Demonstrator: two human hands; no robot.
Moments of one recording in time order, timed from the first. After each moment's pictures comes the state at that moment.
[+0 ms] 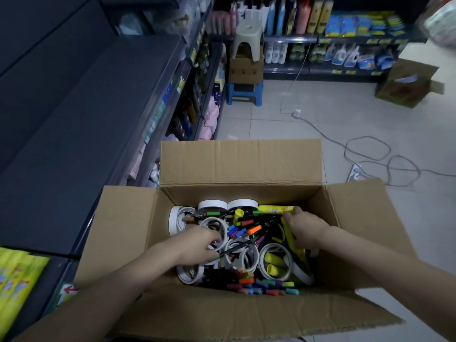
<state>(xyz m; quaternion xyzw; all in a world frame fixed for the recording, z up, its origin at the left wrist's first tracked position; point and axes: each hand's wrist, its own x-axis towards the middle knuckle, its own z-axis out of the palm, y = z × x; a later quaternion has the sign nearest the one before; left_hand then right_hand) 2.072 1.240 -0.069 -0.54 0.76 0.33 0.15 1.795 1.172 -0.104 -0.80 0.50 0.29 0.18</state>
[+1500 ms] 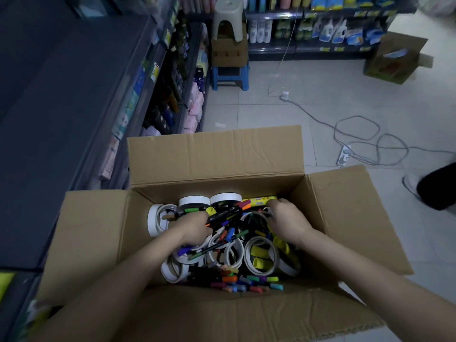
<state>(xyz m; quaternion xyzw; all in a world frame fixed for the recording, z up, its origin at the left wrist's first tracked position) 2.030 1.195 -0.095 -0.65 0.64 0.36 0.21 1.796 1.179 -0.121 -0.73 0.62 0.04 0.29</state>
